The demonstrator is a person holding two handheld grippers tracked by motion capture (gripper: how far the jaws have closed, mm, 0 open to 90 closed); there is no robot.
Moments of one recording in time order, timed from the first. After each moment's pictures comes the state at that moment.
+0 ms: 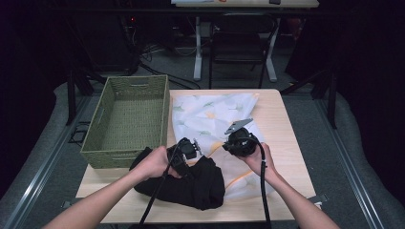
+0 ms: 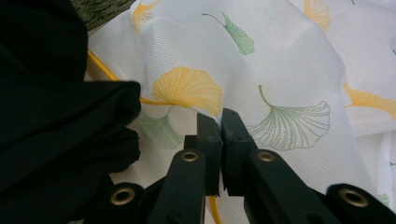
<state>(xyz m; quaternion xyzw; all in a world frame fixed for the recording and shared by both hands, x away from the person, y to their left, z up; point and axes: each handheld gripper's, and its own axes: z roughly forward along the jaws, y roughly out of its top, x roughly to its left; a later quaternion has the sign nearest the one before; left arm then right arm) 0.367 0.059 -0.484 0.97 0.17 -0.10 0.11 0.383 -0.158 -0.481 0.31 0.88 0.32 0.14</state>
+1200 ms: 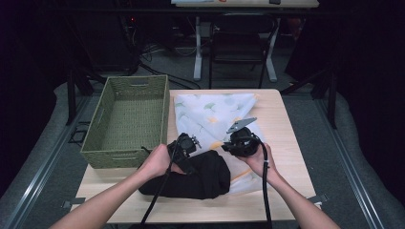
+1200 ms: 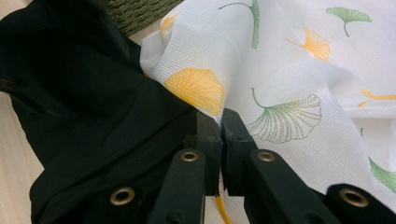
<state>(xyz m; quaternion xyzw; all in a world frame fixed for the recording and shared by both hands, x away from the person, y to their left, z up) 0.376 0.067 -0.482 0.96 0.21 0.00 0.16 0.376 -0.161 -0.470 0.31 0.88 0.35 0.12</state>
